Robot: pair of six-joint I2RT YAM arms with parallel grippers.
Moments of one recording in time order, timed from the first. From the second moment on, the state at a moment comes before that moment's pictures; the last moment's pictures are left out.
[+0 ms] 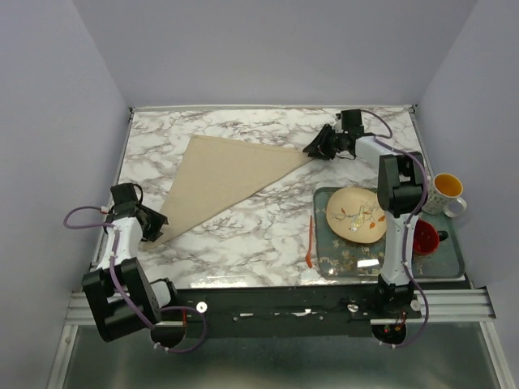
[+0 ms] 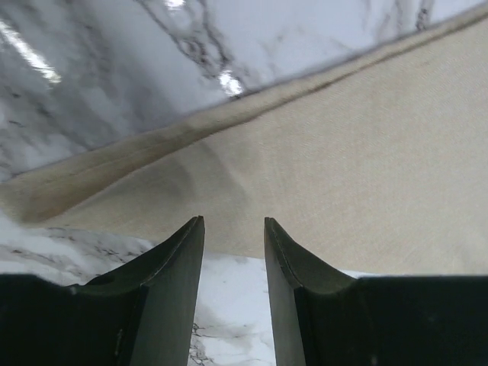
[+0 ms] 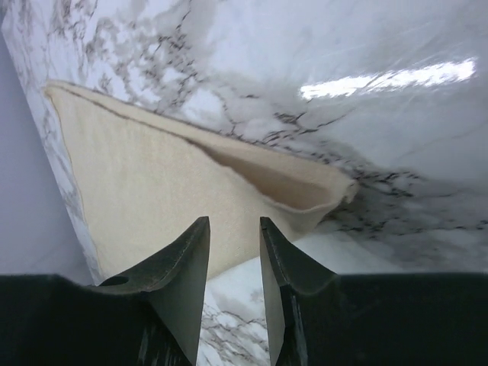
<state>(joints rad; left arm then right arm) 0.32 1.17 0.61 -0.52 0.10 -0.79 0.16 2.24 1.63 -0.18 -0.52 0.68</state>
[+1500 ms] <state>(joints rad) -1.07 1.74 1.29 -0.42 0.06 -0.68 0.21 1.29 1.18 -0.63 -0.15 0.42</state>
